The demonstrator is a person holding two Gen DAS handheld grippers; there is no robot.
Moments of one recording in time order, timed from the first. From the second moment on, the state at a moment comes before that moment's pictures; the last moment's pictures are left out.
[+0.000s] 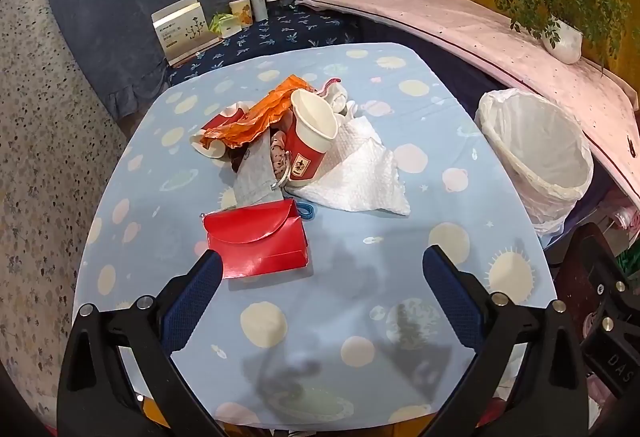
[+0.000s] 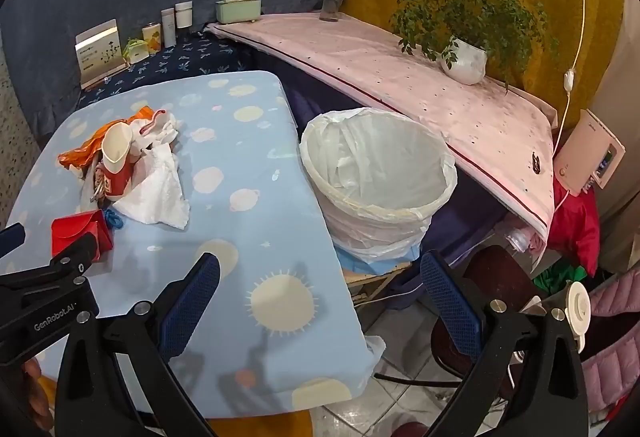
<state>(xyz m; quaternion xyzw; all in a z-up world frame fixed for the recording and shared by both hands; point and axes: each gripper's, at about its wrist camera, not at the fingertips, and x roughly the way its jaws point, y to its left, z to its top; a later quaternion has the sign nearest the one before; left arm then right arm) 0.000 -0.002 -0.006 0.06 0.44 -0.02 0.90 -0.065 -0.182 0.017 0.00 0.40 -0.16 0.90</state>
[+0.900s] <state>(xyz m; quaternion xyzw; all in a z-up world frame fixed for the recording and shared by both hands) 0.000 0.002 0.001 0.06 0.43 -0.01 0.90 -0.063 -0.176 0.020 -0.01 0.40 -0.16 0.90</state>
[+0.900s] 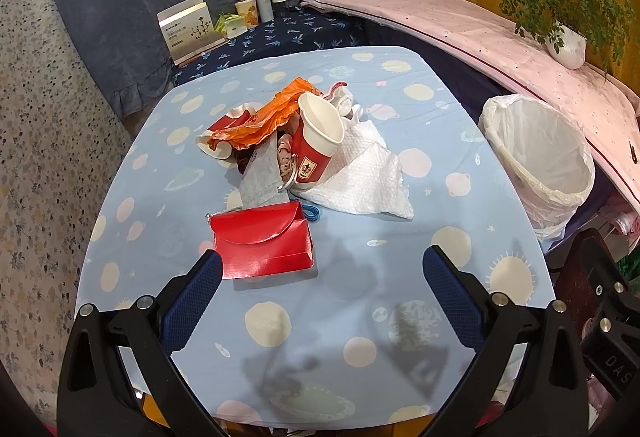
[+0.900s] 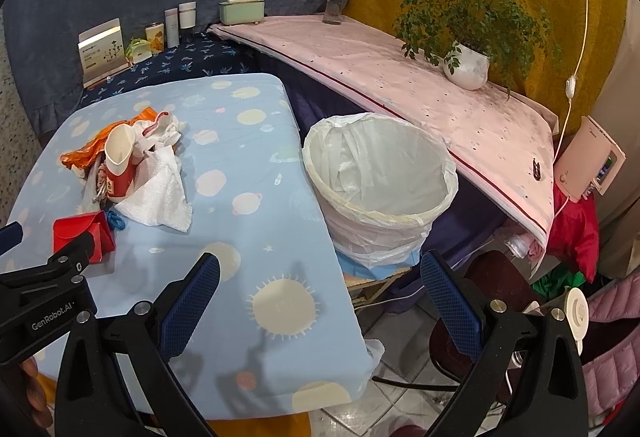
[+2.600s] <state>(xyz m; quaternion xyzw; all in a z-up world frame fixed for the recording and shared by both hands) -0.006 0.003 -0.004 0.06 0.44 -0.01 0.90 -0.065 -0.178 0.021 -0.01 0.40 -0.16 0.90</state>
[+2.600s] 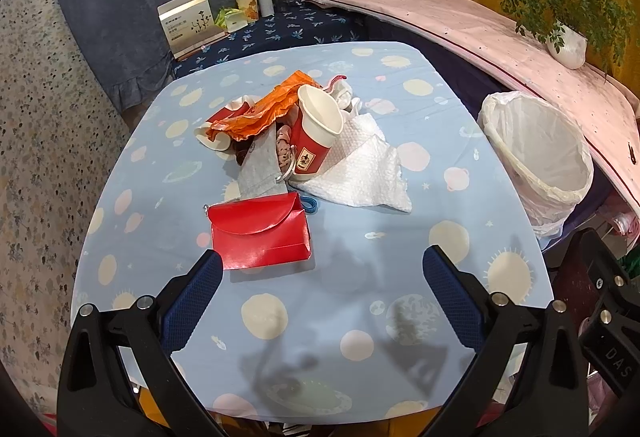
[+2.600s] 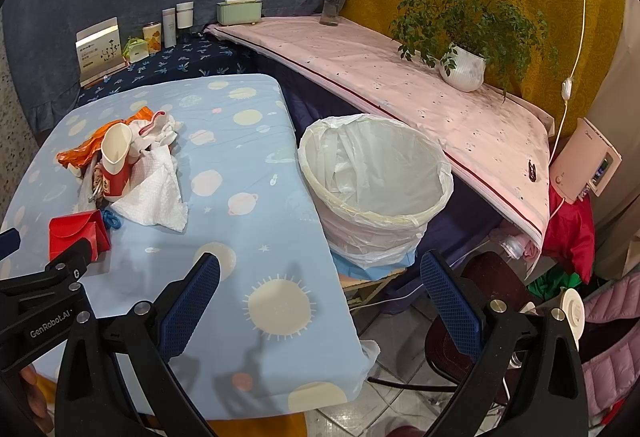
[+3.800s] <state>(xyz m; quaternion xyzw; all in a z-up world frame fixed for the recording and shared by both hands) 0.000 0.003 0.005 0.05 0.43 -0.01 0.90 -0.063 -0.181 0.025 -0.01 0.39 -0.17 0.90</state>
